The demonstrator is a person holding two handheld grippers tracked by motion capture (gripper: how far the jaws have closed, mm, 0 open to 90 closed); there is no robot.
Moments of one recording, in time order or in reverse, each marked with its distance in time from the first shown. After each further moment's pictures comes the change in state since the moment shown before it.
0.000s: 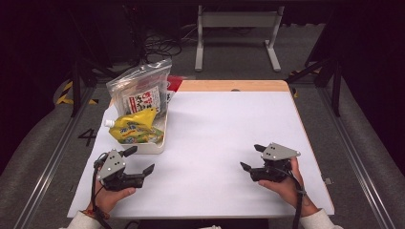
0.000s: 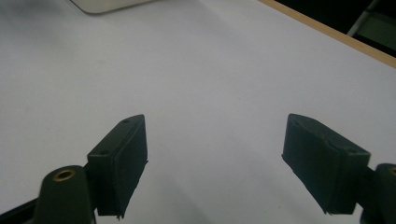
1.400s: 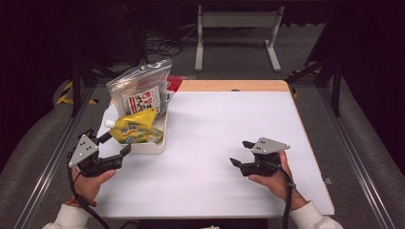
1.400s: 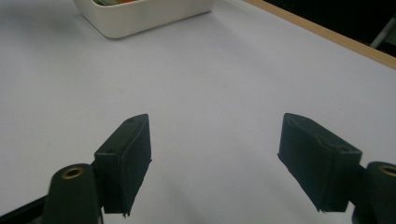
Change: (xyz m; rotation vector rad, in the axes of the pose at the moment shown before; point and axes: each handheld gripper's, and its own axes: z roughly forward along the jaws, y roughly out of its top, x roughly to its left) left arm 0.052 0.006 -0.033 -0.099 0.182 -0.106; right arm 0.004 0.020 0.022 -0.039 0.073 0.019
